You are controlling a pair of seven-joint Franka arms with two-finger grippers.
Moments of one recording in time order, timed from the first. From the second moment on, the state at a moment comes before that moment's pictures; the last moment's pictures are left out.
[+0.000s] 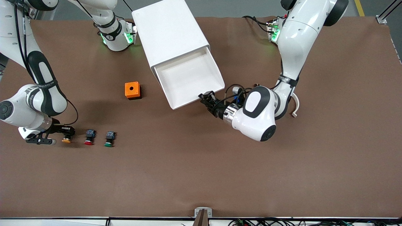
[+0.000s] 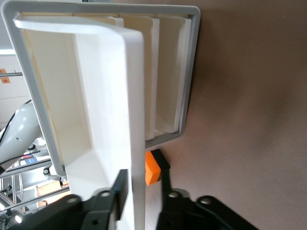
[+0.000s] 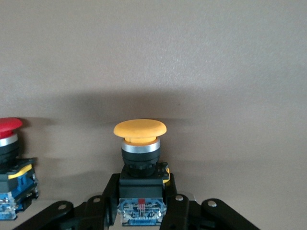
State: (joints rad) left arm -0.44 0.79 -0.07 -1.27 -0.96 1.64 -2.46; right arm -0.25 0.58 -0.06 -1.92 0.07 2.48 -0.28
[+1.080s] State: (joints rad) left arm -0.24 0.71 -0.06 -1.19 -0.60 1.64 -1.81; right arm -0.01 0.36 -0.03 -1.48 0.07 1.70 0.15
